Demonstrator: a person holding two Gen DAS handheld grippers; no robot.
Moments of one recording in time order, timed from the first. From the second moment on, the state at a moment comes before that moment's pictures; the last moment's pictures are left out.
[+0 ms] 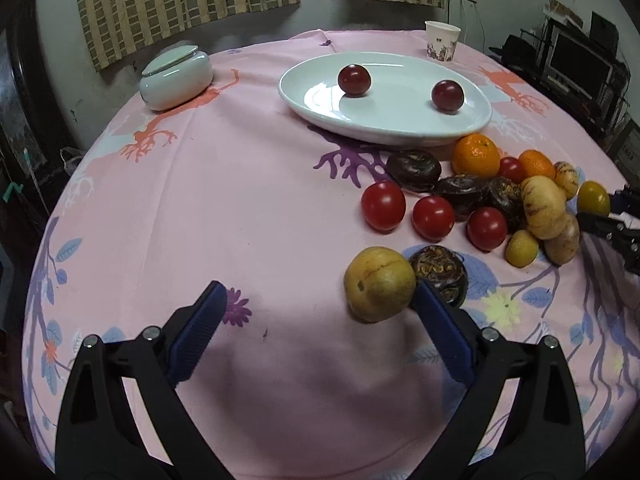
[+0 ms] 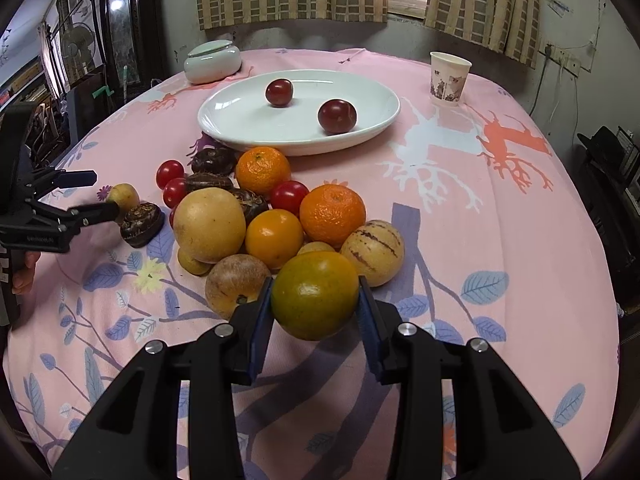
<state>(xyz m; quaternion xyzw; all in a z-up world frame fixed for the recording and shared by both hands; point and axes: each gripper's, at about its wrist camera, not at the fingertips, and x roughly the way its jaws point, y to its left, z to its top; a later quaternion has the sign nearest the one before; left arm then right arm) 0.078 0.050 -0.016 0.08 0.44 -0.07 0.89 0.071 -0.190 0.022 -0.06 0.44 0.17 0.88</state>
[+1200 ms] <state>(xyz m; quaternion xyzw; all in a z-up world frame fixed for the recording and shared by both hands) 0.088 0.016 -0.036 0.19 0.40 -0.17 0.88 0.067 -0.196 0.027 -0.03 0.45 0.19 0.87</state>
